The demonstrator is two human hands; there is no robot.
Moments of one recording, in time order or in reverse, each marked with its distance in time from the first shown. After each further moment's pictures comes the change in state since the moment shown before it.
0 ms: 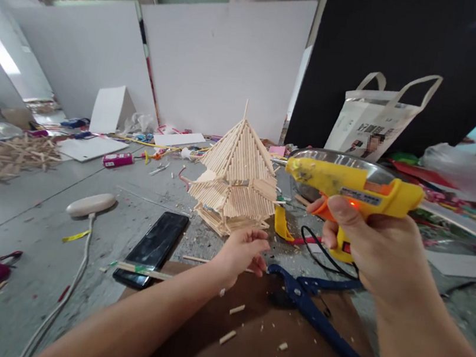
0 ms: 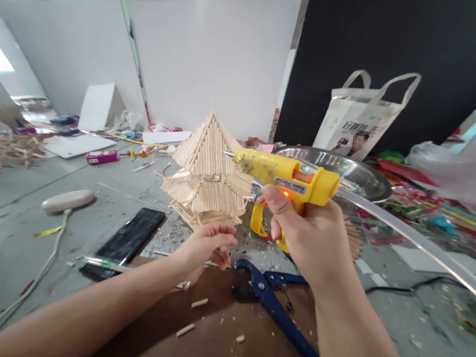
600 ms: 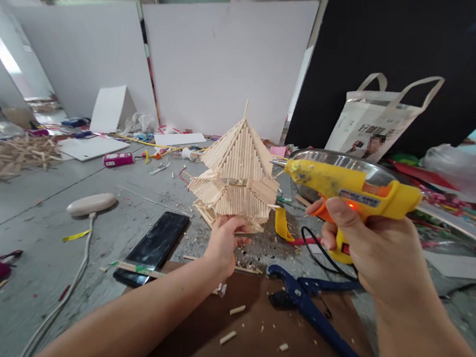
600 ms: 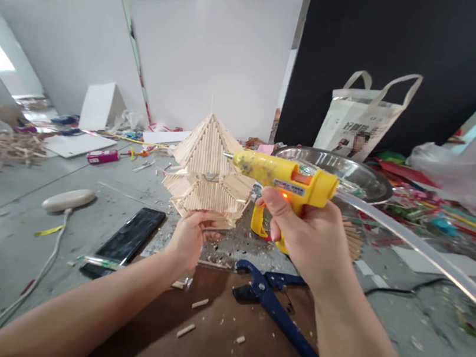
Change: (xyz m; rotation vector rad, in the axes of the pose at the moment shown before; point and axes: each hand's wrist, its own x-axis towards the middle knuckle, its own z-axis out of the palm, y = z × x) left_hand 0.010 0.005 -0.009 -0.444 0.400 0.222; right_hand -0.001 -0.003 -0.001 0.023 -0.011 0.038
